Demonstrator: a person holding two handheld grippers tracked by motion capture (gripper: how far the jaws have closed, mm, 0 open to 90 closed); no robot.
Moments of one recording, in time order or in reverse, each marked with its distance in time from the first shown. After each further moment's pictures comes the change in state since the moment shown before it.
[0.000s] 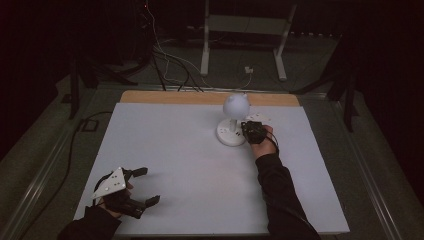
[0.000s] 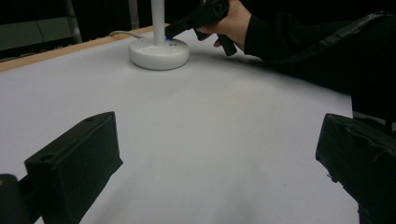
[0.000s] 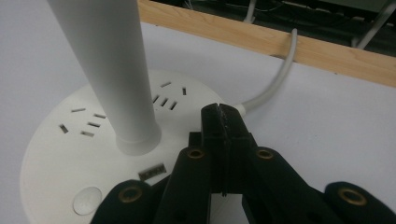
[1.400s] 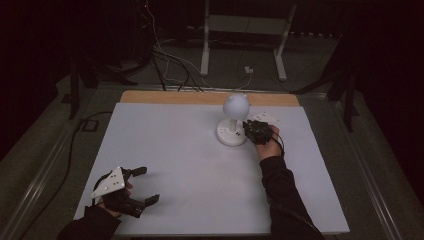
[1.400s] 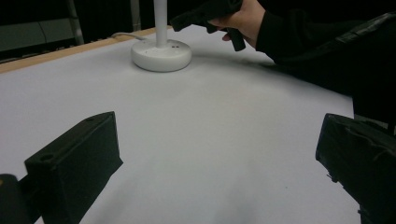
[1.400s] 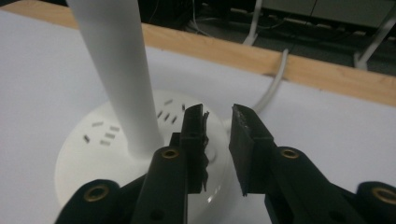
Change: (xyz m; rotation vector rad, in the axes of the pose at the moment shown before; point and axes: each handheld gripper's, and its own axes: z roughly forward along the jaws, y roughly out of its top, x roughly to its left) left arm 0.002 0.000 -0.001 -0.009 0.006 -0.006; right arm -0.009 0.003 -0.023 -0.064 0.032 0.014
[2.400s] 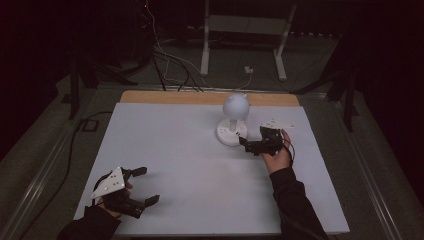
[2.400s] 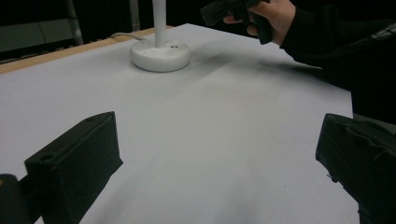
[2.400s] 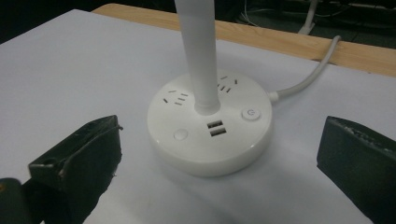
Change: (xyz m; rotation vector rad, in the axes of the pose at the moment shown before) left arm -0.001 0.000 0.000 0.000 -0.004 0.003; right arm -0.006 -0.005 -0.050 0.027 0.232 0.026
